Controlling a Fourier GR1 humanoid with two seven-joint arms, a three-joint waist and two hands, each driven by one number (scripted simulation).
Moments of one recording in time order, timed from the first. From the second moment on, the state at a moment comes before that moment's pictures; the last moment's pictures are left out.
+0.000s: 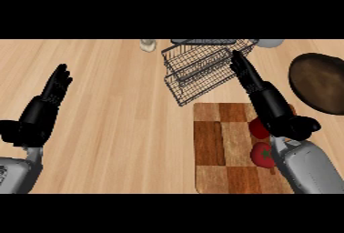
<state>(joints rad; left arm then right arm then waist) -0.20 0.51 -0.17 -1.48 0.24 0.18 -0.09 -0.38 -0.30 0.27 -1.57 -0.16 -0.05 -0.03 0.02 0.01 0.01</state>
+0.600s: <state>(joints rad) -0.16 0.37 -0.24 -1.45 0.34 0.14 0.07 -0.11 -0.31 -0.17 -1.36 -0.42 -0.03 -0.43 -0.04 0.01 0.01</state>
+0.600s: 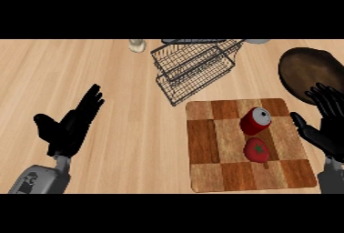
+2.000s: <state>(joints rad) -0.21 0.30 -0.24 -1.46 0.32 0.12 0.19 0.16 -0.62 0.07 -2.05 0.25 -0.15 0.46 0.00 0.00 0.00</state>
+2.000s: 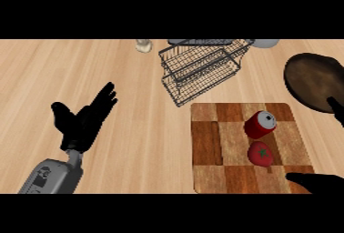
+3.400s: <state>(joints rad) -0.17 0.18 -0.14 -1.52 0.20 0.03 0.25 0.07 -0.34 0.17 -1.82 0.68 -0.05 0.64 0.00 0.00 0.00</state>
